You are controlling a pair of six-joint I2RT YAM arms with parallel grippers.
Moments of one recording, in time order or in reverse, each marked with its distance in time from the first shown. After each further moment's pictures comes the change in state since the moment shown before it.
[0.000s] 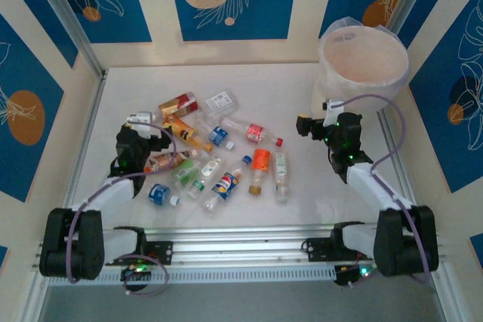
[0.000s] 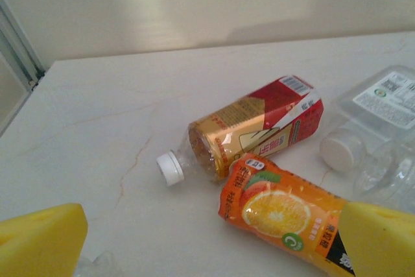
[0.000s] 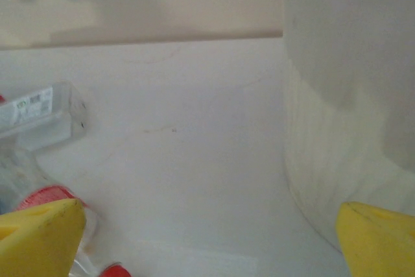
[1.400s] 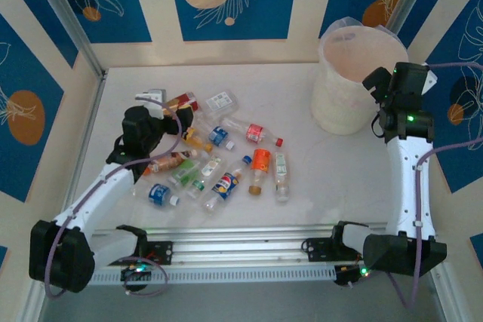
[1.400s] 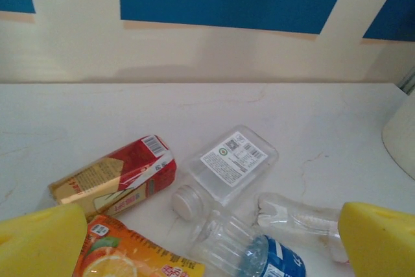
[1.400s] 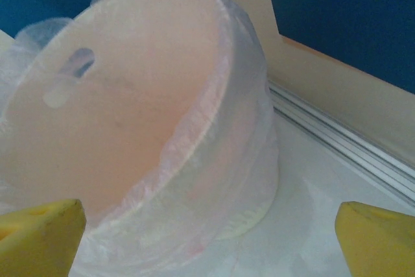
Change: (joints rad) left arm -0.214 -0.035 0.327 -0.356 0.078 -0.228; right arm -0.275 0.045 0.800 -0.937 0.347 0.494
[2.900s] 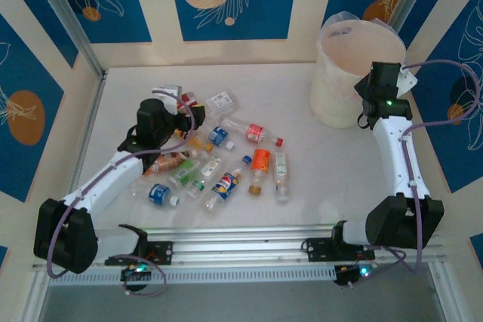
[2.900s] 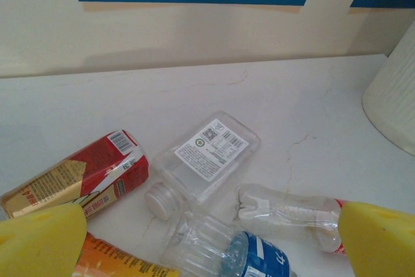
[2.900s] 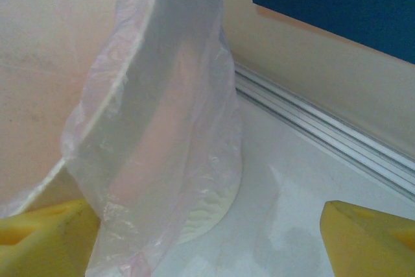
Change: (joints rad) left arm -0.074 0.128 0.094 -0.031 -0.015 0.026; right arm 0.069 0.172 -0.085 0.111 0.162 0.061
